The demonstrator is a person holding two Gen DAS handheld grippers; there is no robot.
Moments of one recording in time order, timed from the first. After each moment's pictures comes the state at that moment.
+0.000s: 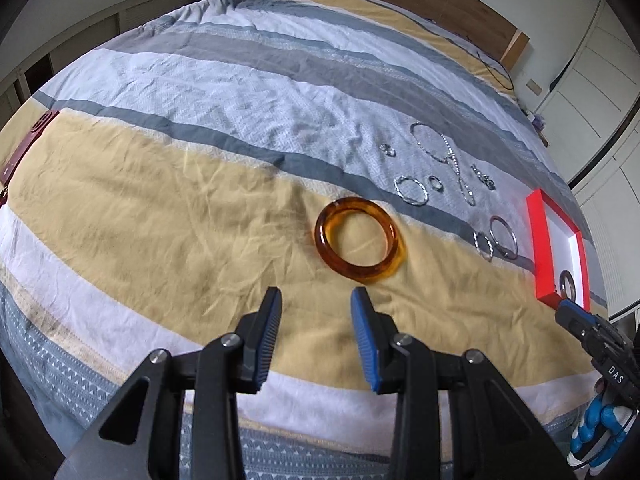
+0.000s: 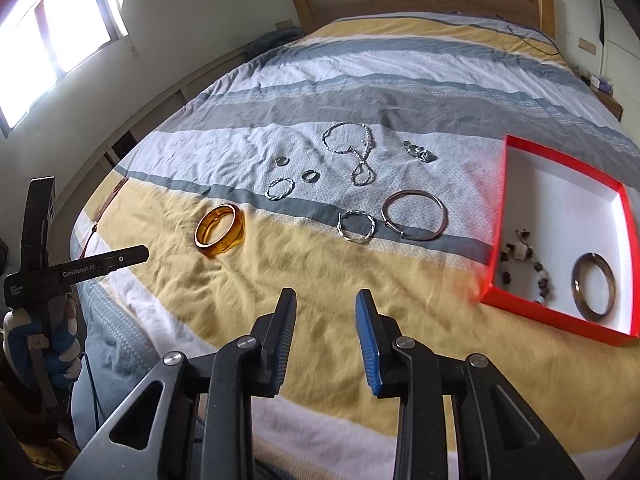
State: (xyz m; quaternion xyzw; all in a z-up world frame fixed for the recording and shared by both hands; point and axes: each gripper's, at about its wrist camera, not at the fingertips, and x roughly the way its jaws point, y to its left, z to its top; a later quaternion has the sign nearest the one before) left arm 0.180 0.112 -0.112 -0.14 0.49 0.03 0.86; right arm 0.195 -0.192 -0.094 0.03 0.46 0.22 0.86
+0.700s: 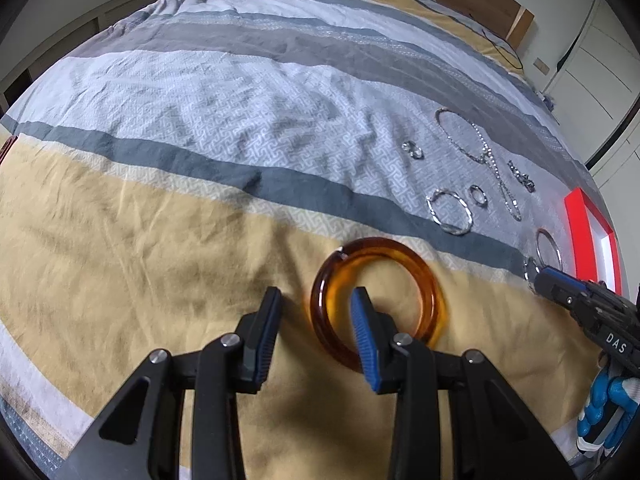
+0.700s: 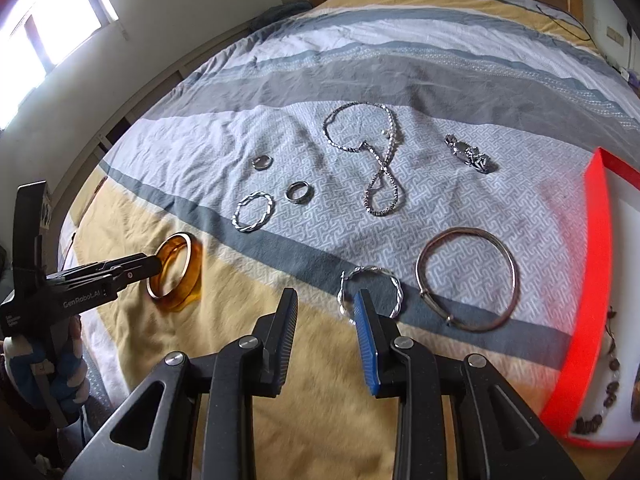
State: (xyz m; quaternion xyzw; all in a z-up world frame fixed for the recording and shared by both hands) left arm 0.261 0.107 -0.163 -0.11 0.51 0.02 0.85; right arm 0.304 -0.144 -0.155 0.03 0.51 0.25 0.83
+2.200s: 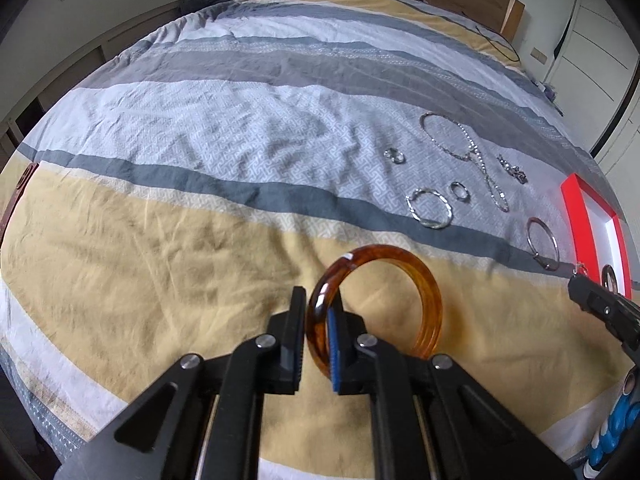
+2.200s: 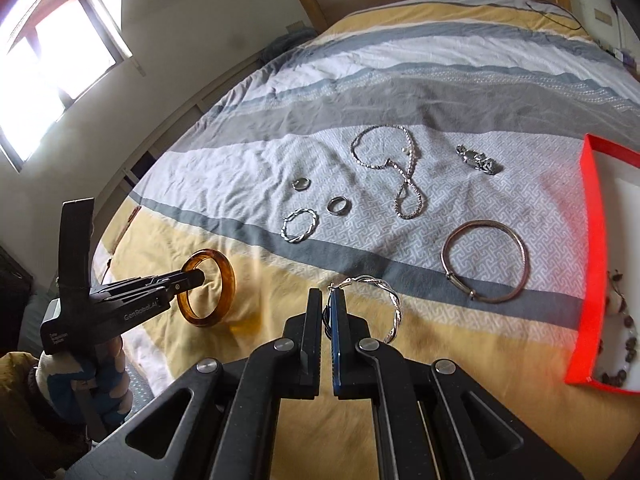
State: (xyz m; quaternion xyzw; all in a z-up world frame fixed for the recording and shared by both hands) left arm 0.238 0.087 -0.135 -0.07 0.49 0.04 0.87; right arm 0.261 -0.154 -0.123 0.10 0.46 0.27 0.84
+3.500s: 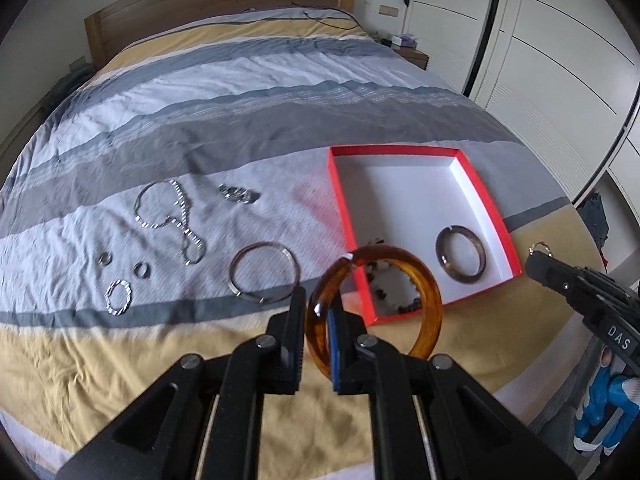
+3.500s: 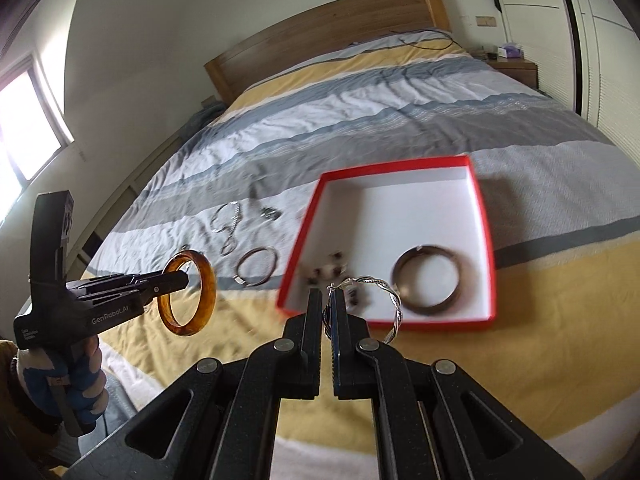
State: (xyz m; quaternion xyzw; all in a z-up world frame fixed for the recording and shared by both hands) left arm 0.257 -0.192 -0.065 0.05 0.46 -0.17 0.87; right arm 0.190 -0.392 -0.075 0.15 0.40 0.11 0.90
